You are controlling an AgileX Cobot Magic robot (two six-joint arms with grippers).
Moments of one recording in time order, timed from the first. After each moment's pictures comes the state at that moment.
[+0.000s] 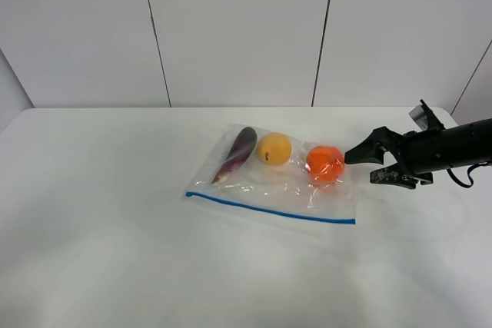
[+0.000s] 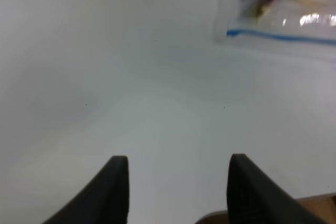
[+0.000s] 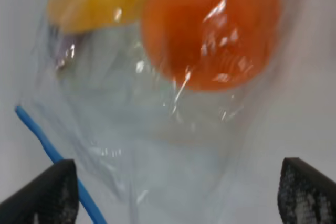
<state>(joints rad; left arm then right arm) 0.06 -0.01 -0.56 -0.21 1.18 0.16 -0.22 1.84 -0.89 1.23 0.78 -1.09</state>
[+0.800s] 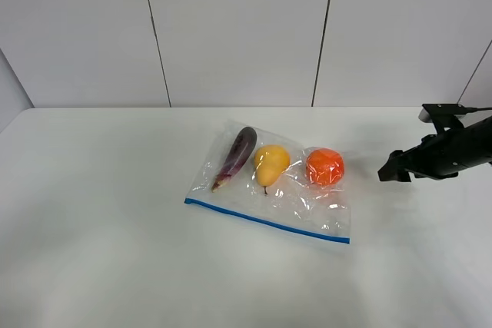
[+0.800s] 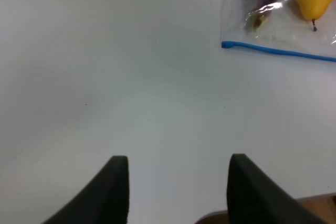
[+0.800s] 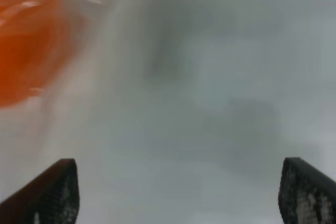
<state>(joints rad) 0.06 -0.01 -0.56 -0.21 1.18 0.16 -0.22 1.84 -0.92 0.78 0.39 -1.09</state>
